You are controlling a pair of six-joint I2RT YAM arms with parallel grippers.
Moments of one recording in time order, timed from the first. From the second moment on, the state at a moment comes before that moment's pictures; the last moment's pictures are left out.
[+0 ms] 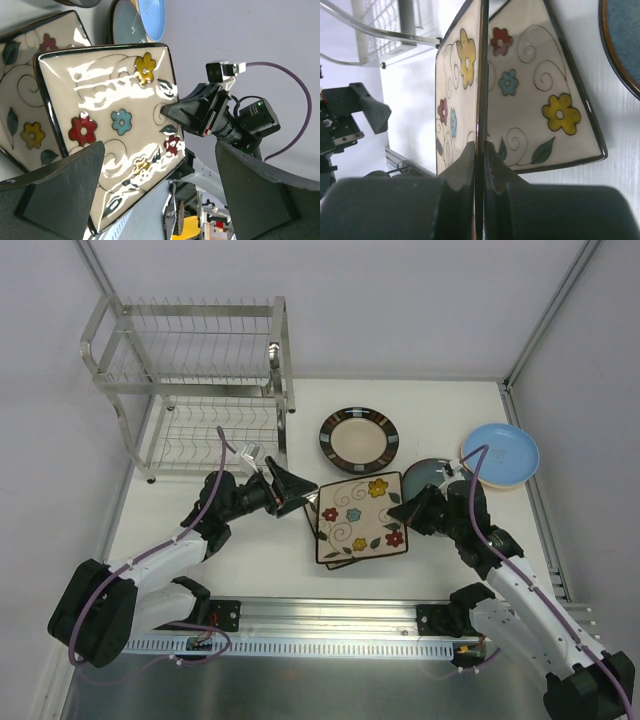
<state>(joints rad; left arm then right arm) -0.48 1.07 0.36 0.57 0.52 -1.27 0.42 0.71 0.49 -0.35 -0.23 0.90</state>
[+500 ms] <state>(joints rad) -0.48 1.11 0.50 0.47 0.55 -1.20 0.38 0.64 0.66 -0.41 -0.25 0.87</state>
